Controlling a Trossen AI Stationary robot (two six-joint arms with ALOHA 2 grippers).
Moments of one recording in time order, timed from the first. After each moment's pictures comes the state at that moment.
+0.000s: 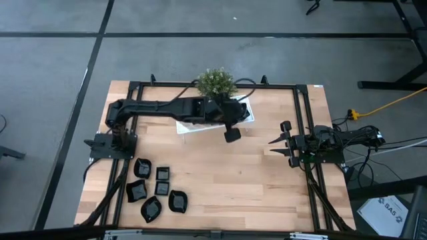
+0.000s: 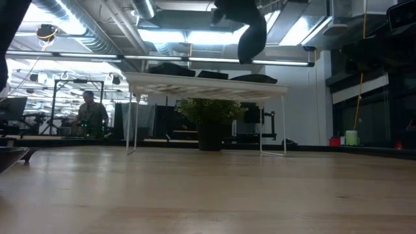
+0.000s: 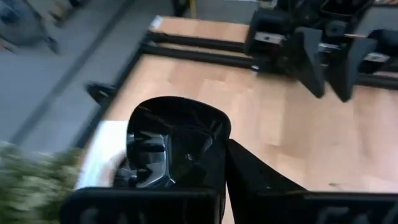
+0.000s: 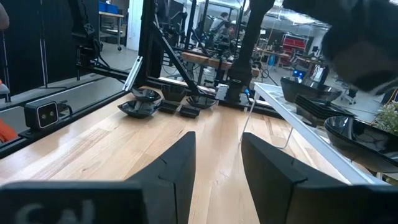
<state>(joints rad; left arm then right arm) 0.04 1.87 1.85 -0.58 -0.27 -0.10 0.15 0.00 0.01 0.02 -0.01 -0.20</state>
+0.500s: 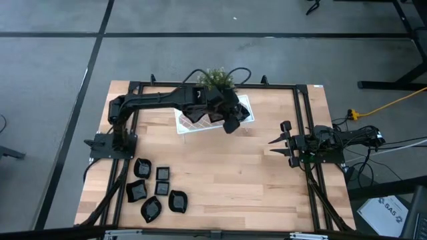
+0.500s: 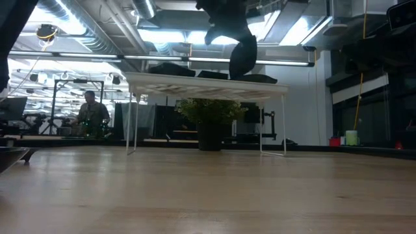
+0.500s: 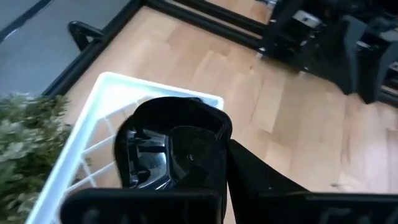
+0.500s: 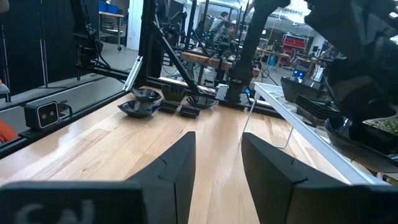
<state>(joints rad) 0.16 1.88 1.85 -0.67 -0.07 -0.29 0.15 0.00 0.01 0.02 -0.01 -0.20</state>
